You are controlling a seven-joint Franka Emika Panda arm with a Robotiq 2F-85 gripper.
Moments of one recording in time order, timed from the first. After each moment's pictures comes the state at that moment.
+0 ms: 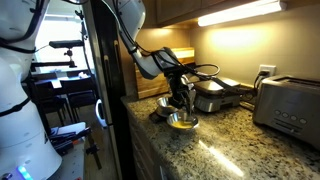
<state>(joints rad) 0.06 0.51 0.05 -1.95 -1.03 1.62 -0.43</state>
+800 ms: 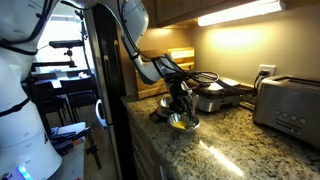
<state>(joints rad) 0.05 0.57 0.07 -1.93 -1.08 1.63 -0.46</state>
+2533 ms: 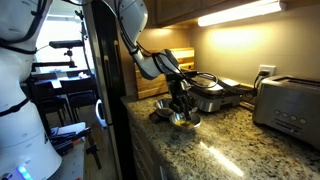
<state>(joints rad) -0.01 0.53 0.12 -1.94 -0.95 1.82 -0.50</state>
